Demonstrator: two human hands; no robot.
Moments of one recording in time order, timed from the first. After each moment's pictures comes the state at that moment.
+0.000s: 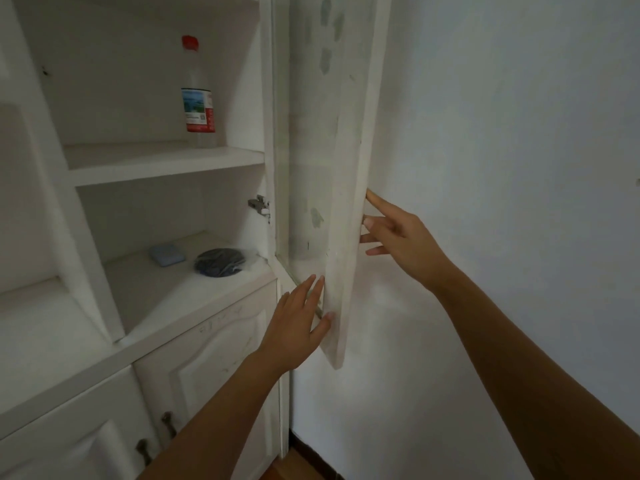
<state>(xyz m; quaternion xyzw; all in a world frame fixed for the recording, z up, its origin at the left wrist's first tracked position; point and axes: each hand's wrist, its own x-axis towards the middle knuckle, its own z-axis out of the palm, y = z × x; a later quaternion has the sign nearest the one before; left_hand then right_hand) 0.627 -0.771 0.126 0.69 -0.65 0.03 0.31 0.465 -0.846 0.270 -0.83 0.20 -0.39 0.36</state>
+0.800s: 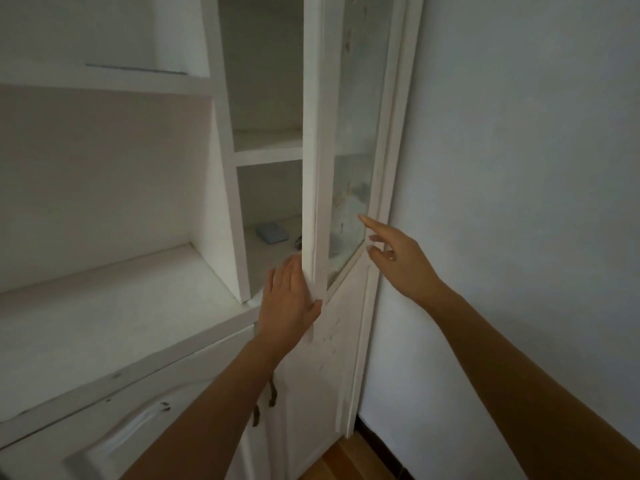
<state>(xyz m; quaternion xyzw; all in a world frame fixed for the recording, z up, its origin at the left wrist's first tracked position) 0.749 -0.652 0.130 0.78 -0.50 0.19 0.33 0.610 -0.780 0.209 -0.87 0.14 -0.34 0.32</state>
